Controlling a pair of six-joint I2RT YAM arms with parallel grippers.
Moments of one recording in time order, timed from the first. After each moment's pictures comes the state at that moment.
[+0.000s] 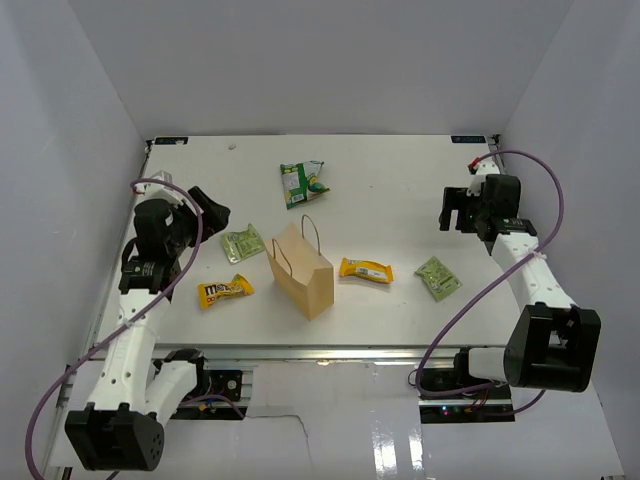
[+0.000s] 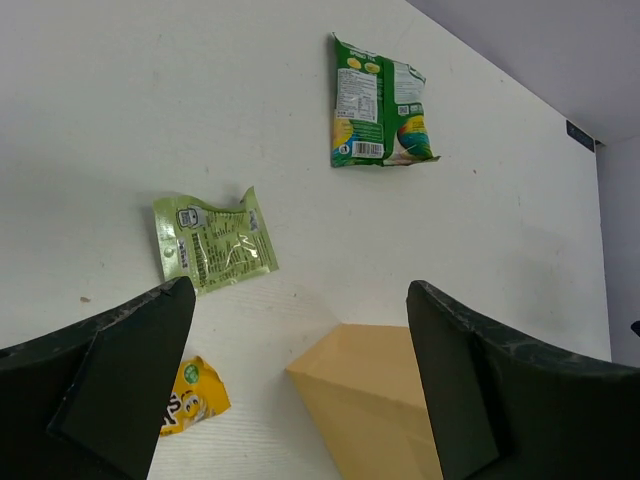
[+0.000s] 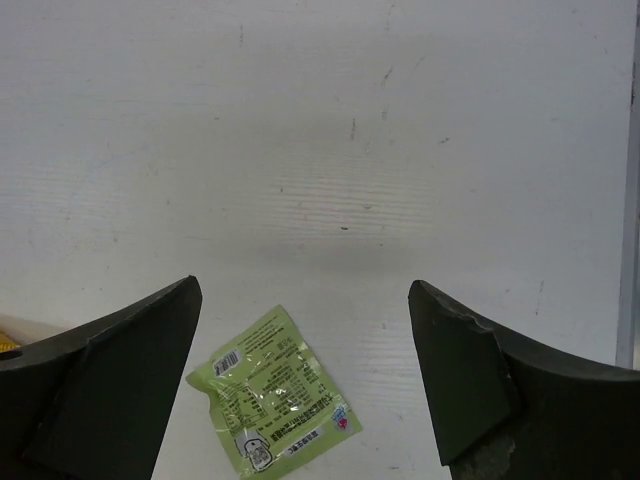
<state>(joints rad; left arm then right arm) -0.02 0.91 0.86 -0.33 0.12 -0.53 -0.04 1.29 0.92 -0.31 -0.11 -0.02</state>
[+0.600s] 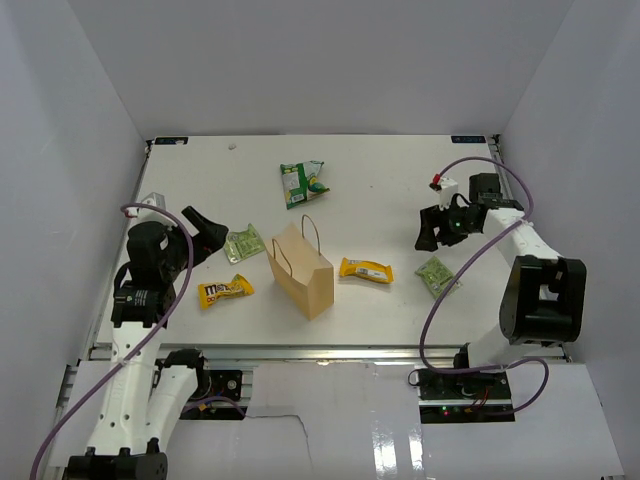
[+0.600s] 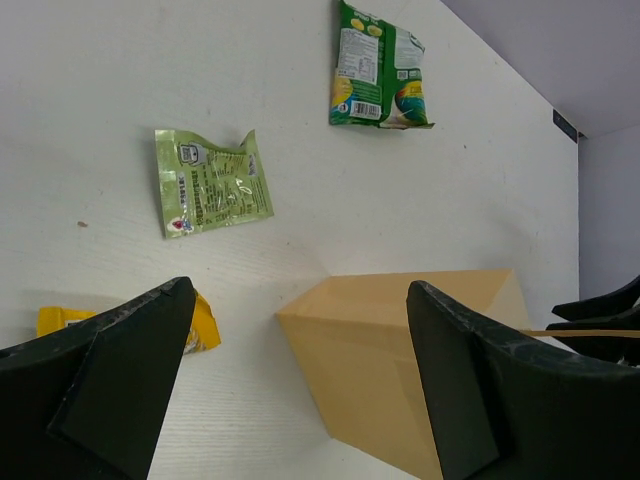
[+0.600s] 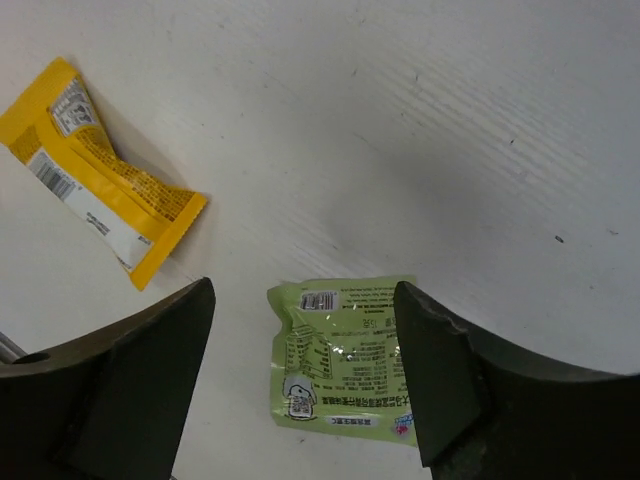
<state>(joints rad) -0.02 0.70 0.81 -0.52 0.12 -0.60 -0.04 1.52 1.06 -0.61 -0.56 -0.44</state>
